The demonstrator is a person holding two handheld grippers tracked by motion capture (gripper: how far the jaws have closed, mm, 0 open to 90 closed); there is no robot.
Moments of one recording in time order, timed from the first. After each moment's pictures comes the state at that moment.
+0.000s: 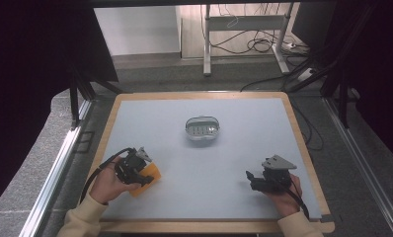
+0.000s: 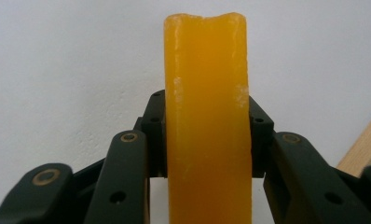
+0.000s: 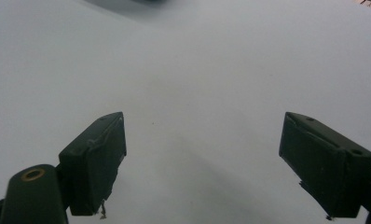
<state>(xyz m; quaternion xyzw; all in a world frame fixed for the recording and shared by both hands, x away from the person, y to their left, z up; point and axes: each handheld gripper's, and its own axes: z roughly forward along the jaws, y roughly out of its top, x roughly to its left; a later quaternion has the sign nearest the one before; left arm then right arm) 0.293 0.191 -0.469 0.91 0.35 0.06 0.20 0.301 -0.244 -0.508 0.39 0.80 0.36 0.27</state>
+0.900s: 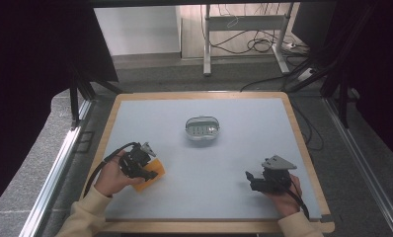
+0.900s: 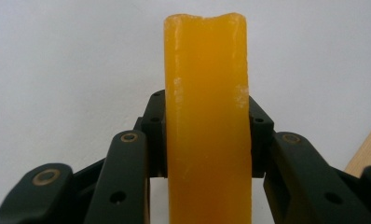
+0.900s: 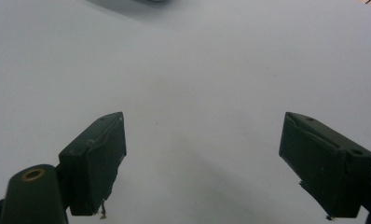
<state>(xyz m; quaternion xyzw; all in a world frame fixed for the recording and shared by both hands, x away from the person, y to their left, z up) 0.310 0.182 -0.465 0.92 0.34 0.05 0.20 0.301 -0.244 -0.508 0.39 0.81 0.36 0.26</state>
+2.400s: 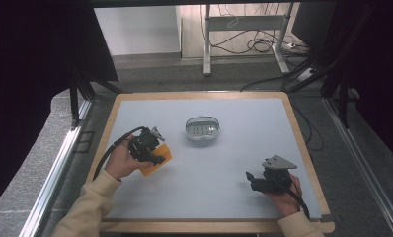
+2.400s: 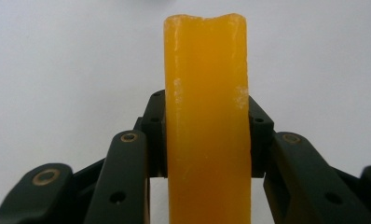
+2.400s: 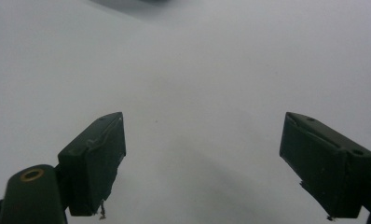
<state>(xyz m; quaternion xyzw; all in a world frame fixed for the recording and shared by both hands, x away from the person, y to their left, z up) 0.345 0.161 -0.438 0.92 0.33 0.08 0.20 0.302 -0.246 -0.508 0.39 0.81 0.36 0.26</state>
